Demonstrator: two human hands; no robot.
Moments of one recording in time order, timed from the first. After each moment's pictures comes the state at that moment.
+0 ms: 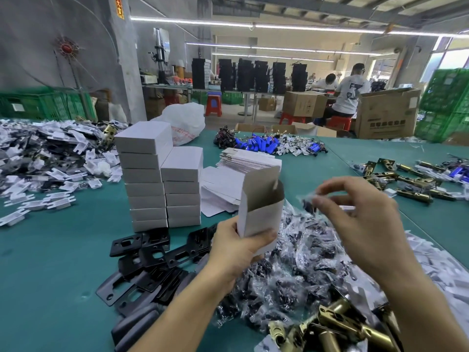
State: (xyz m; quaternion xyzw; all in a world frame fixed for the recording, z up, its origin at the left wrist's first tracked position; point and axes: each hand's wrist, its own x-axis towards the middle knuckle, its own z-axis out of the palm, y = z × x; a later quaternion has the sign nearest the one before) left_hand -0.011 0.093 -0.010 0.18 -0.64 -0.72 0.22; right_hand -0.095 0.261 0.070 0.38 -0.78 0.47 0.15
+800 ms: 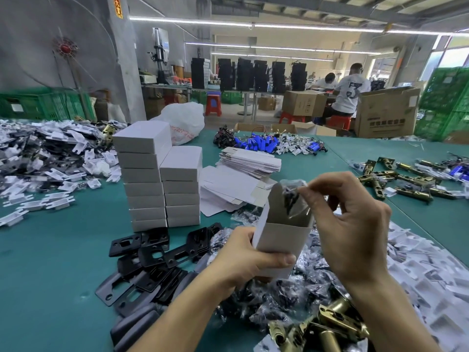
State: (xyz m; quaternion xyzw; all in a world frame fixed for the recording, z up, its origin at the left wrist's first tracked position) left_hand -0.005 0.099 -0.006 0.12 -0.70 -0.69 0.09; right_hand -0.083 0.240 0.056 0.42 -0.68 0.50 0.35
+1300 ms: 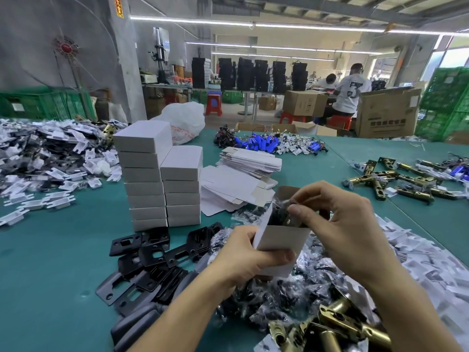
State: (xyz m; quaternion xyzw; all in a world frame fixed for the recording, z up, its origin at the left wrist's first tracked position) left_hand -0.005 0.101 -0.004 0.11 -0.69 -0.71 0.10; right_hand -0.092 0.249 0.059 0.46 -0.74 0.48 0.11
